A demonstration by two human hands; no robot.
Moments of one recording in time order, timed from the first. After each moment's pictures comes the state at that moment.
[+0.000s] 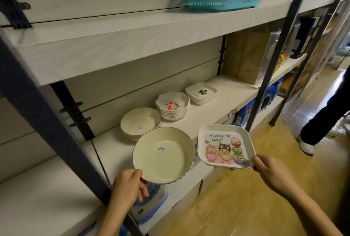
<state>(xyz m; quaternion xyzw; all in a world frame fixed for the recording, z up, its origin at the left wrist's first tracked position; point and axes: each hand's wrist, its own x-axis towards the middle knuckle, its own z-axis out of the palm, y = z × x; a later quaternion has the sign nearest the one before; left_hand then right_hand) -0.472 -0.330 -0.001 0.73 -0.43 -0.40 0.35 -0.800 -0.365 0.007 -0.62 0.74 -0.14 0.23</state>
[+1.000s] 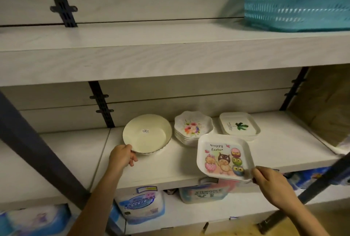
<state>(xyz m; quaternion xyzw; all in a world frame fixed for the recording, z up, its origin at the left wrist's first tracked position) -0.493 -0.483 -0.026 0.83 -0.16 -0.26 0.47 -0.853 -0.619 0.003 -0.79 0.54 -0.06 0.28</state>
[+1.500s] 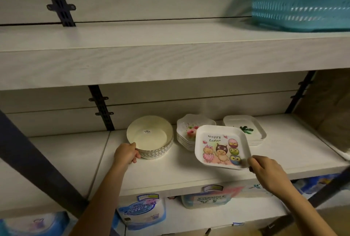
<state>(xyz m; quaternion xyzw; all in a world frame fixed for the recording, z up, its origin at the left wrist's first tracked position) -0.473 -0.514 -0.035 0.85 -0.16 -0.26 0.44 -0.819 -0.654 0.003 -0.81 0.51 -0.09 0.26</state>
